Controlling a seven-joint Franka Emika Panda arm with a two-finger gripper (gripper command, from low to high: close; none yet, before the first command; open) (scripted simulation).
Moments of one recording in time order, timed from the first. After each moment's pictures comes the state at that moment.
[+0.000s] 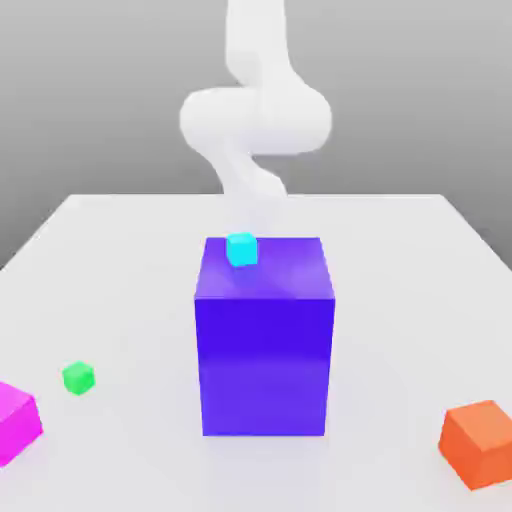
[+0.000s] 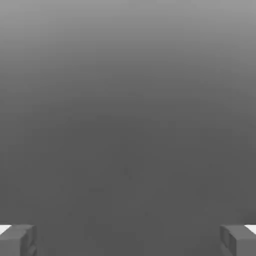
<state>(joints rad) 0.00 -0.71 -0.05 -2.30 0.02 2.32 0.77</state>
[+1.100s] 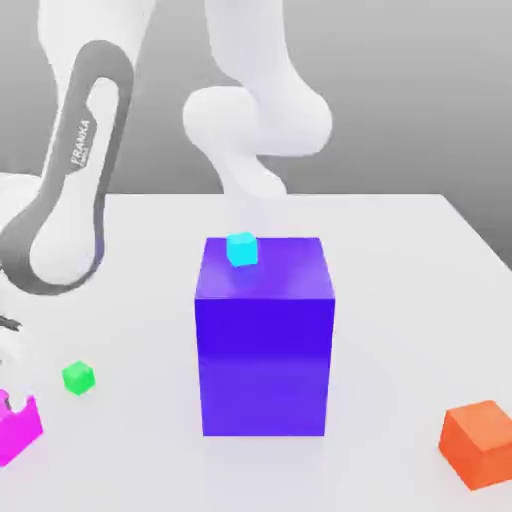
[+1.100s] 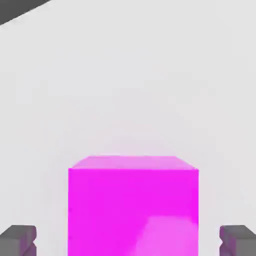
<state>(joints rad) -0.31 0.46 -0.35 -2.32 0.40 2.74 0.26</state>
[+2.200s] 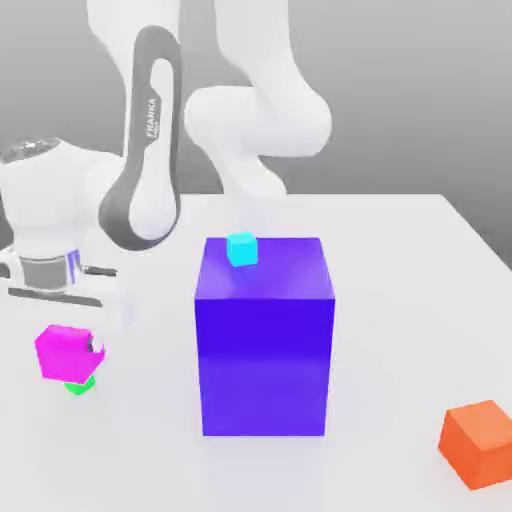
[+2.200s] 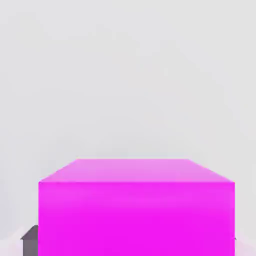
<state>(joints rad) -0.33 0.12 -0.40 -2.75 0.17 2.86 0.12</state>
